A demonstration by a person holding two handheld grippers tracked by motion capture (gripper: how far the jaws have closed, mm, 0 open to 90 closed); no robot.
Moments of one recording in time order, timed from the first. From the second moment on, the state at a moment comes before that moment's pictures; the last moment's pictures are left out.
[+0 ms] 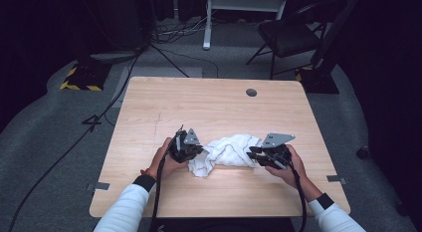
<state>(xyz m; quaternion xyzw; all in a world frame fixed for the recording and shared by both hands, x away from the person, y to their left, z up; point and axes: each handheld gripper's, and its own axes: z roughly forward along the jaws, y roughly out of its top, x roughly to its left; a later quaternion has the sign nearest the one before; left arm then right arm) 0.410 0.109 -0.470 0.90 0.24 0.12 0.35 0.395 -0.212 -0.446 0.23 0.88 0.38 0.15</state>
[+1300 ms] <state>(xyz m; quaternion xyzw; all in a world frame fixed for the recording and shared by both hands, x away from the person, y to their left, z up) 0.410 0.112 -0.477 0.90 0.25 0.14 0.32 0.421 -0.159 -0.467 0.20 0.91 0.31 0.17</state>
